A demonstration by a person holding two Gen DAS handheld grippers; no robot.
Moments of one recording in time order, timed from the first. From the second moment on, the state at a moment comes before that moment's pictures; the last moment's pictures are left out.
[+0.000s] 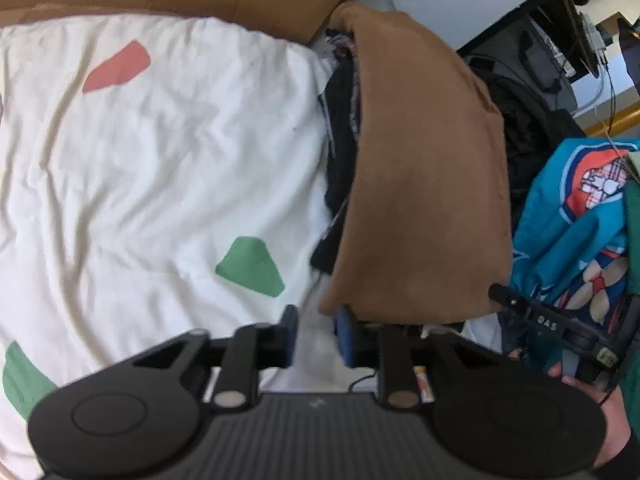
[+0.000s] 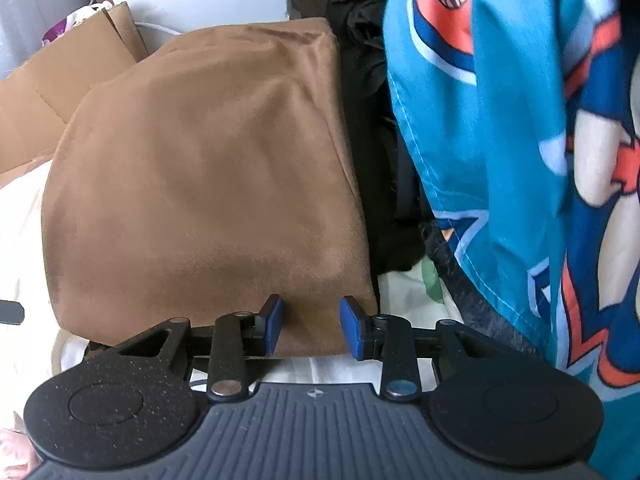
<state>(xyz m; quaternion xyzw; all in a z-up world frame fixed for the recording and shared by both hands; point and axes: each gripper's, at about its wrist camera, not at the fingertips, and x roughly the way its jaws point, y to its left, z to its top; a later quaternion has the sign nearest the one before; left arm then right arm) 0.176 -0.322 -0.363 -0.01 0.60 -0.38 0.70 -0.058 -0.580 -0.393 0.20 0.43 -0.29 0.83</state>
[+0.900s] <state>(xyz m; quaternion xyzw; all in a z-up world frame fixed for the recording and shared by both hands) 0.182 -0.306 -0.249 0.04 0.56 -0.28 0.77 -0.068 -0.544 -0.300 0.34 0.40 -0.31 0.79</state>
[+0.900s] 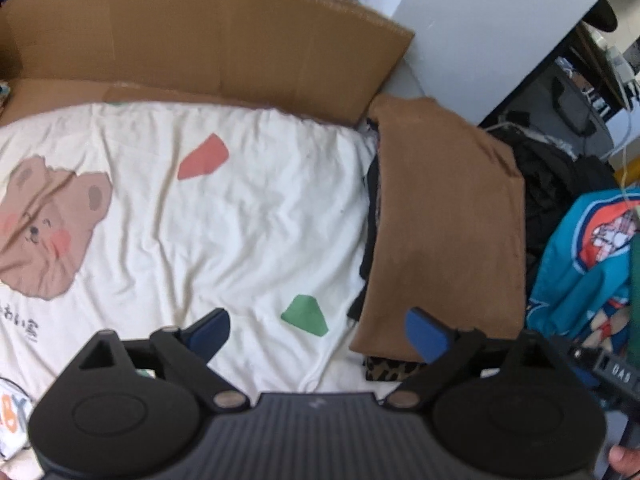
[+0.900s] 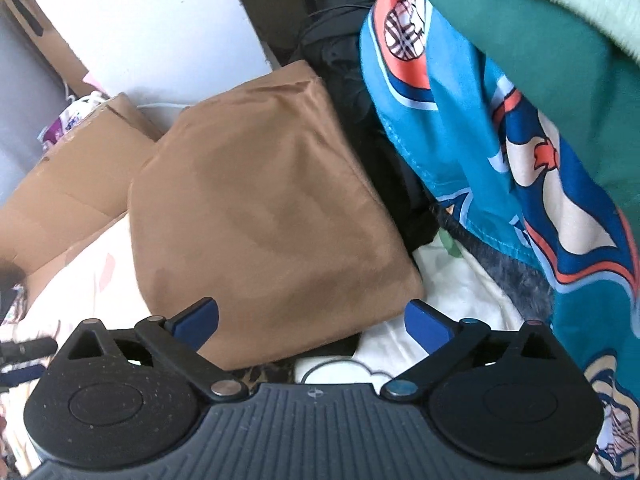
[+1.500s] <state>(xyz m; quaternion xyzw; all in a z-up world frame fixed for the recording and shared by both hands) 0.188 -0.253 -0.107 0.06 0.53 -0.25 0.81 -0.075 -0.516 -0.202 0.37 0.42 -0.23 0.80</state>
